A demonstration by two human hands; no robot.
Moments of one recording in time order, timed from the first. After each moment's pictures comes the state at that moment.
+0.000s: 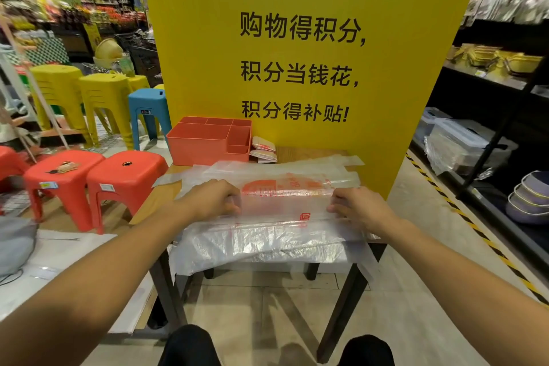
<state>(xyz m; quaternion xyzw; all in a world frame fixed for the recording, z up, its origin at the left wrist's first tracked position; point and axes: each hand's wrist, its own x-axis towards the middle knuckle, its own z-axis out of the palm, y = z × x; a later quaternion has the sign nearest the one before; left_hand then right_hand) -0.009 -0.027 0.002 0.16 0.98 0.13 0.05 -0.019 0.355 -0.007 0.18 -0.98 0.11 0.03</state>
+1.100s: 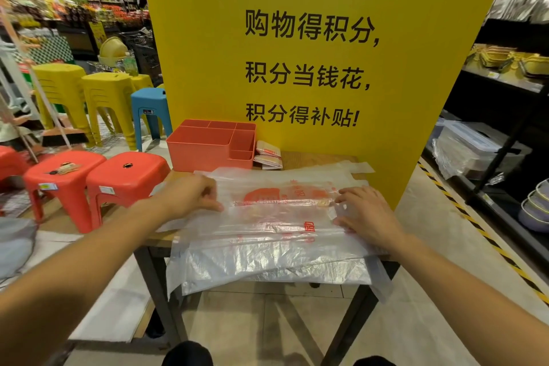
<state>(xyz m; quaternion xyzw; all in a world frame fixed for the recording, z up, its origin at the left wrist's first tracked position) -0.035 -0.079 0.012 0.14 0.98 0.12 0.01 -0.057 0.361 -0.041 0.20 -0.97 0.08 0.14</state>
